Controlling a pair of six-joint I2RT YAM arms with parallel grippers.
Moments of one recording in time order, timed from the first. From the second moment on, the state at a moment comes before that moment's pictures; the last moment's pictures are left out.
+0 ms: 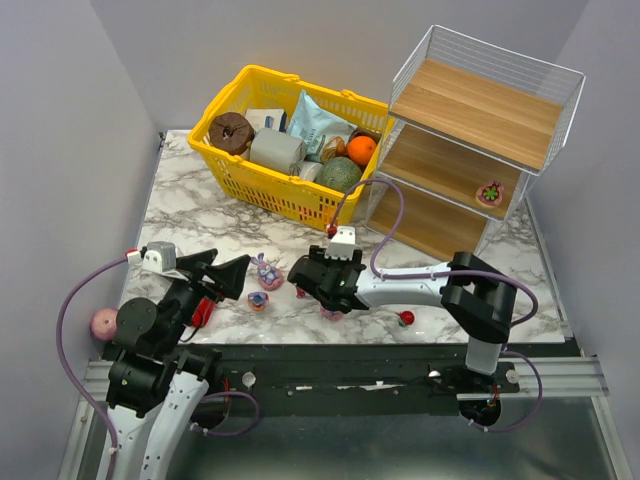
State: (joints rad) left arm -0.29 0.14 0.65 -0.44 0.12 -0.46; right arm 1.17 1.84 1.14 -0.34 0.90 1.03
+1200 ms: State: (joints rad) left arm -0.32 0.09 0.61 -0.51 0.08 -0.43; right arm 1.11 1.91 1.19 -0.33 0.96 1.04
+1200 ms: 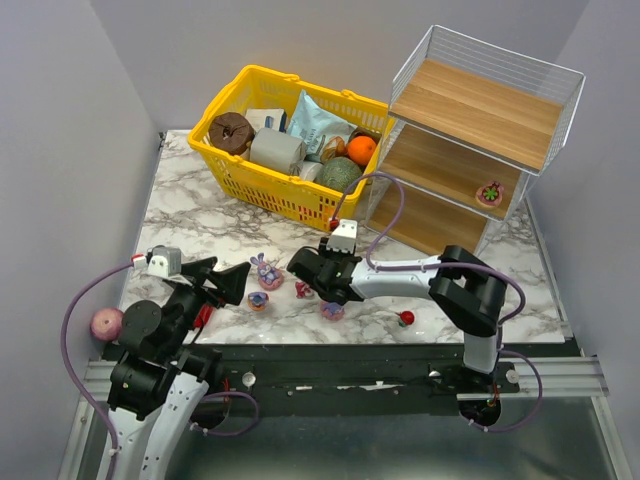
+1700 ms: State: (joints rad) left arm -0.32 0.08 0.61 -0.51 0.08 -0.43; right arm 1.13 1.66 1.10 -0.25 0.90 0.88
